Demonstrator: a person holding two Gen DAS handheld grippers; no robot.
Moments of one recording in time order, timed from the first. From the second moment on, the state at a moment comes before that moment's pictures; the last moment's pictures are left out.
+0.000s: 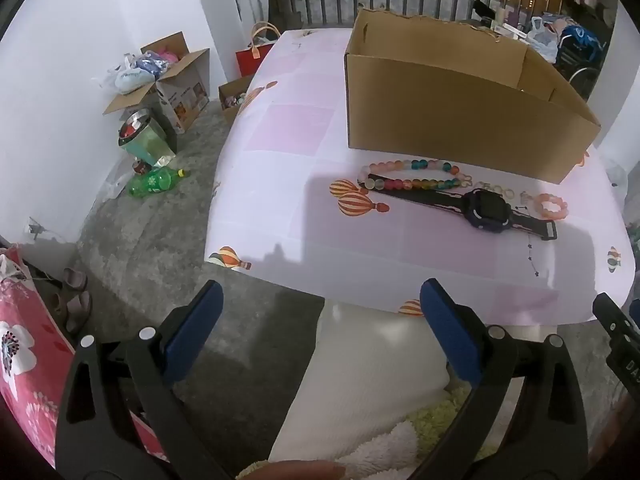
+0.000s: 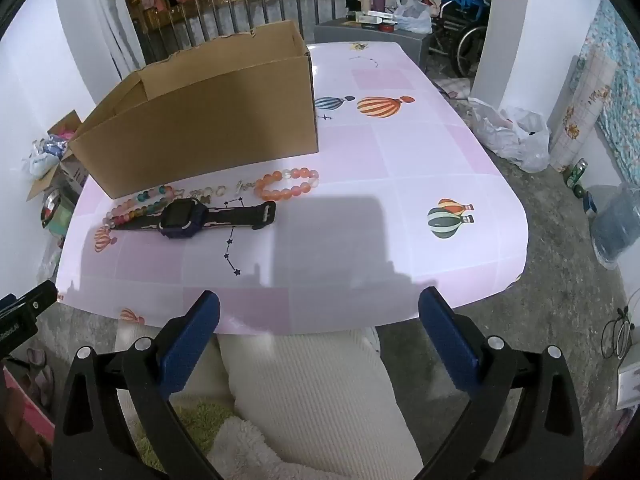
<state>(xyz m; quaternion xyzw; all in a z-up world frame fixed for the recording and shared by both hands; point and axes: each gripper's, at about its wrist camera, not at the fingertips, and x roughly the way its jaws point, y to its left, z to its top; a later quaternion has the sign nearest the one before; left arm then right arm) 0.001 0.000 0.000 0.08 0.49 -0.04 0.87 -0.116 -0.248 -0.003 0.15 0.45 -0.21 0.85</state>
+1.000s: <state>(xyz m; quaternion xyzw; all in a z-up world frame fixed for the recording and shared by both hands) -0.003 0.000 0.002 0.08 0.49 -0.05 0.87 -0.115 -0.246 -0.002 0.14 0.45 -0.20 0.86</state>
